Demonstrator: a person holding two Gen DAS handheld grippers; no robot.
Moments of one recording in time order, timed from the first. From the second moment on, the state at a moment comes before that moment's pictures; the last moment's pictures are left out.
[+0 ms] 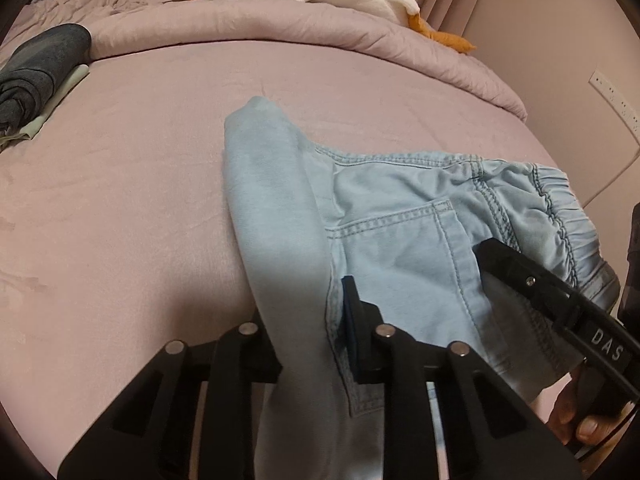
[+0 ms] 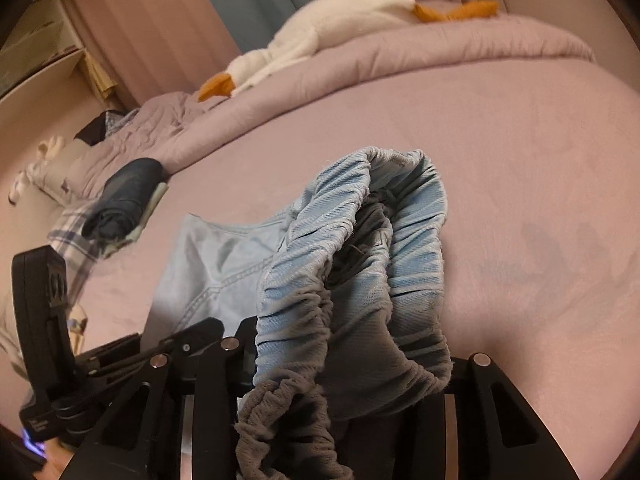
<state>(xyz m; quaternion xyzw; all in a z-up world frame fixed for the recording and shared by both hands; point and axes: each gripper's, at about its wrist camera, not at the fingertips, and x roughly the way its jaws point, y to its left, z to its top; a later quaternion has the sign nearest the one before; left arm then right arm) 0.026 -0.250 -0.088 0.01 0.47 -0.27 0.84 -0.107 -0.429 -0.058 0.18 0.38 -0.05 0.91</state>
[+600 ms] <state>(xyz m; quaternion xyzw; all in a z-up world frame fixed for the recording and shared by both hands) -0.012 -0.205 -0.060 -0.04 0.45 -0.26 0.85 -0.120 -0.375 -0.028 0.10 0.35 -0.01 0.93</state>
